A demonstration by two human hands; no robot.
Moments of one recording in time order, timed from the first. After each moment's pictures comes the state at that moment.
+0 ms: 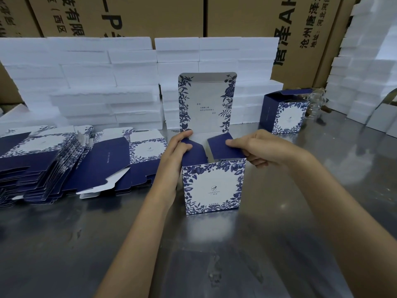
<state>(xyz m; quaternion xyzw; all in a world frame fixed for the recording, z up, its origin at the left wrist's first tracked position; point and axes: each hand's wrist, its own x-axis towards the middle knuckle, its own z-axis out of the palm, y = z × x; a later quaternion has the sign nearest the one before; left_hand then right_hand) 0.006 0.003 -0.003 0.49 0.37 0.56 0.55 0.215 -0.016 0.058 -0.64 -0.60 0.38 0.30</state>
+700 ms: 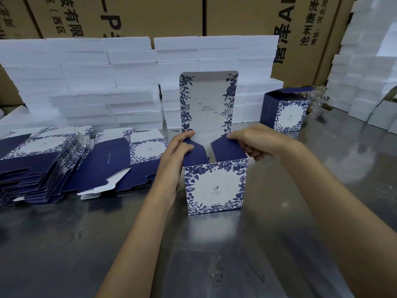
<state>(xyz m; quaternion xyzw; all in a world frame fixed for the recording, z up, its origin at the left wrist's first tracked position) 0.005 0.004 -0.004 0.52 0.38 0.54 0.54 0.216 0.007 0.059 -0.66 -0.58 0.37 0.31</state>
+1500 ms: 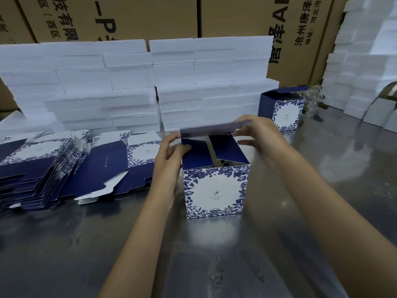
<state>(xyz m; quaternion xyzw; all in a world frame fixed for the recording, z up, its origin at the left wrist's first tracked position) 0.007 0.003 -0.004 0.48 0.39 0.59 0.53 0.210 0.004 0.058 -0.55 -0.47 0.39 0.56</state>
